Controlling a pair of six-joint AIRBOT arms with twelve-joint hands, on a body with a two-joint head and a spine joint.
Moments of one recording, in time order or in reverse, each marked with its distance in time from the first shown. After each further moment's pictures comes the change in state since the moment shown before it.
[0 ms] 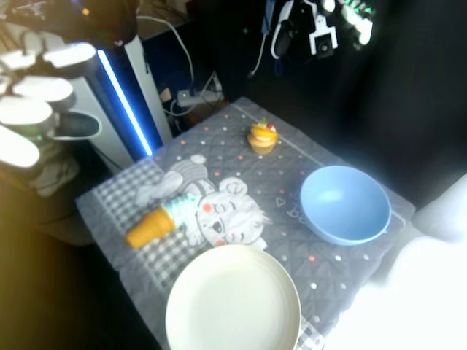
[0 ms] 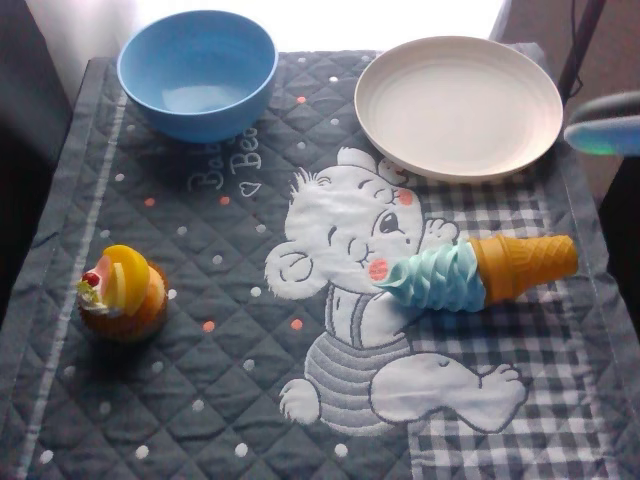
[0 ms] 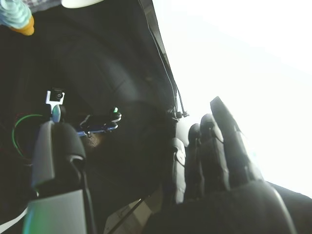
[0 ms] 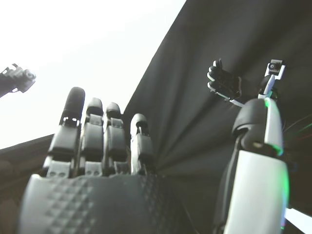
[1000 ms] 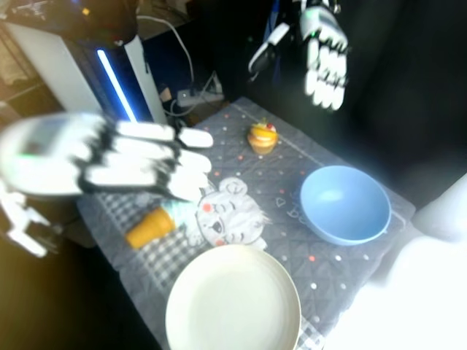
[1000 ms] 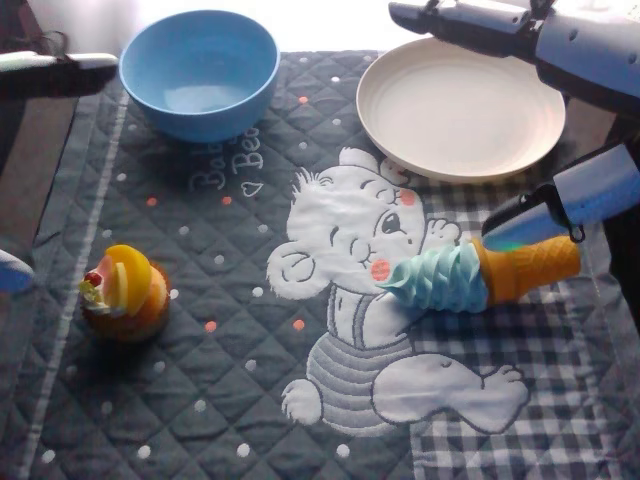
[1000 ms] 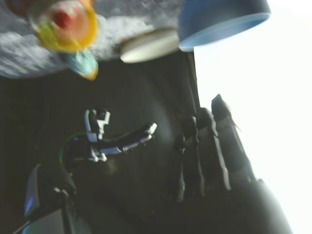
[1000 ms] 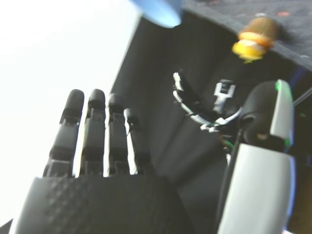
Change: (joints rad) left arm -0.271 -0.129 0.124 0.464 0.499 -0.265; right arm 0.288 -0.193 0.157 -0.411 -0.589 0.247
